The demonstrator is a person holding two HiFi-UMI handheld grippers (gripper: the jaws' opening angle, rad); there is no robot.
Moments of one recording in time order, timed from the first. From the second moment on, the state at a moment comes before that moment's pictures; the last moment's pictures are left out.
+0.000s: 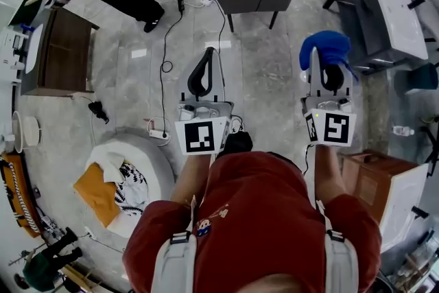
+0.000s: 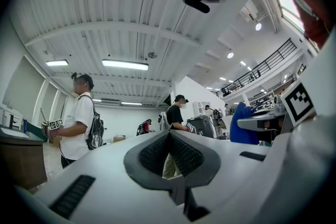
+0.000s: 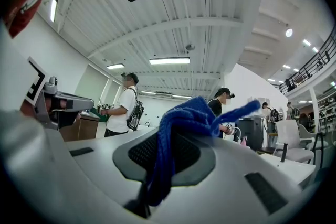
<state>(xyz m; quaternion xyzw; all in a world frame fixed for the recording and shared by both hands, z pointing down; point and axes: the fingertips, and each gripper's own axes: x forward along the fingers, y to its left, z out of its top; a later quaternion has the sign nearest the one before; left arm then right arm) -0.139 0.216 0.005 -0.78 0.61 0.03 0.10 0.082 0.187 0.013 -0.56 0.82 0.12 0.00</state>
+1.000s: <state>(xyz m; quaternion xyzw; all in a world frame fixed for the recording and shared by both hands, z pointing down) -0.119 0.012 0.004 -0.76 0.64 0.05 0.09 0.111 -0.017 0.044 -0.56 0.82 0.09 -0.01</state>
